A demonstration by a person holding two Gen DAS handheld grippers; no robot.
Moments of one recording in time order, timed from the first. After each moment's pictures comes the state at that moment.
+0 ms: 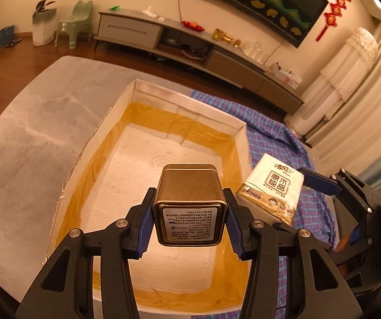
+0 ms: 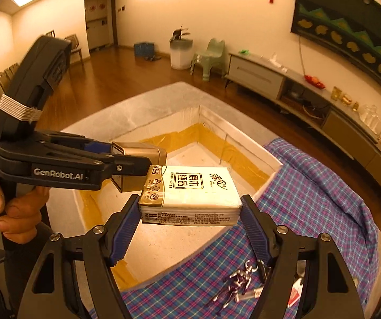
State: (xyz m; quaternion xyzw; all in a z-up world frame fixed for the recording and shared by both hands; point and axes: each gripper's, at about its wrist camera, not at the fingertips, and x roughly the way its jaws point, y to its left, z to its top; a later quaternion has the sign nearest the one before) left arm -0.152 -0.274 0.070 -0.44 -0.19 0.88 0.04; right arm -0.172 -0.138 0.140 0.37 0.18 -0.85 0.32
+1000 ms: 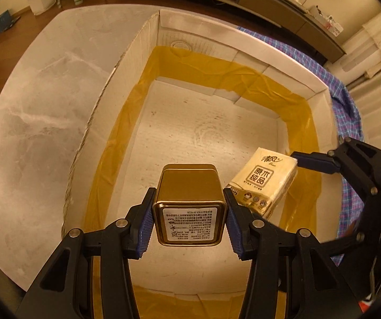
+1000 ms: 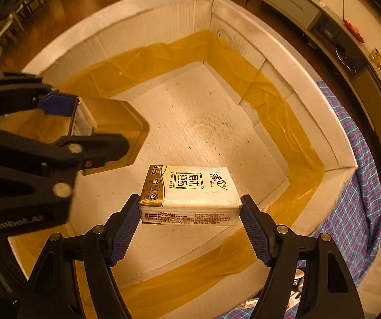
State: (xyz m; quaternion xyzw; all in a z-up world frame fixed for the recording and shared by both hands) left arm -0.248 -0.292 -0.008 -0.61 -0.13 0.78 0.00; right arm -0.280 -0.212 0.030 0.57 0.29 -0.71 0.28
